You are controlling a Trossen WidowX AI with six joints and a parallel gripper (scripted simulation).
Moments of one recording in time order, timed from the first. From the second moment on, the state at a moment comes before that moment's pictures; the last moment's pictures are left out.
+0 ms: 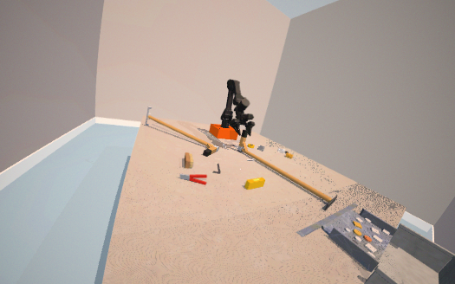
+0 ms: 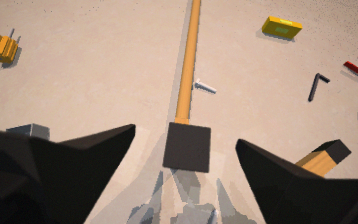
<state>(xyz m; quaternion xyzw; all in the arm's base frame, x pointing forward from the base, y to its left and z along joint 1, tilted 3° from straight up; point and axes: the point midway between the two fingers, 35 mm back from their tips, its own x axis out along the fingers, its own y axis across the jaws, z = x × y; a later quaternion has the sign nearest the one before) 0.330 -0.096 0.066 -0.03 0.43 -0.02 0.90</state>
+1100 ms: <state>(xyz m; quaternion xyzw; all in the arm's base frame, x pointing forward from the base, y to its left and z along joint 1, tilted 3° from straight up) 0.341 -0.096 0.047 -0.03 0.43 -0.02 0.90</state>
